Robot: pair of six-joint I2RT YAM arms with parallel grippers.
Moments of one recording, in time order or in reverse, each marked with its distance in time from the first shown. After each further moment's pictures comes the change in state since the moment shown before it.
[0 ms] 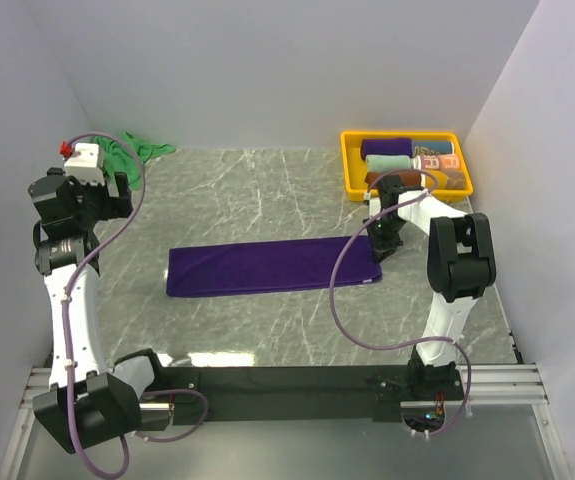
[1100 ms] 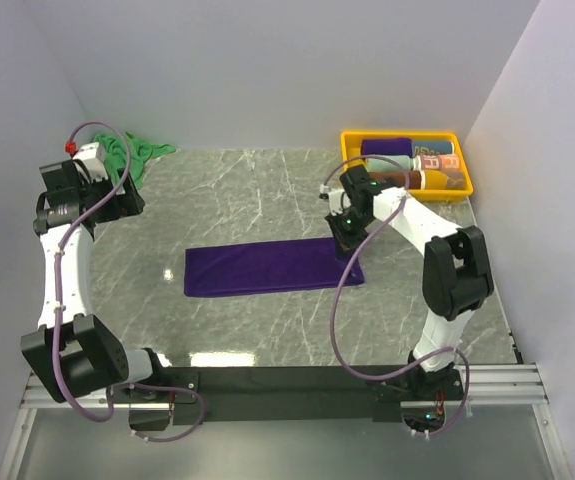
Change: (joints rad) left arm 0.000 0.266 0.164 -0.269 0.030 -0.190; right arm 0.235 -0.137 0.076 -0.112 -0.163 -0.036
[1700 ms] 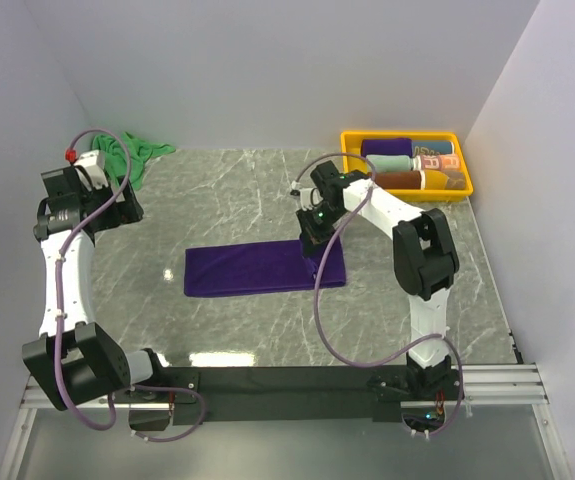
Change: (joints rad) left arm 0.000 -0.042 -0.031 -0.050 -0.051 -0.005; right arm 0.106 0.250 0.239 0.003 -0.217 0.103
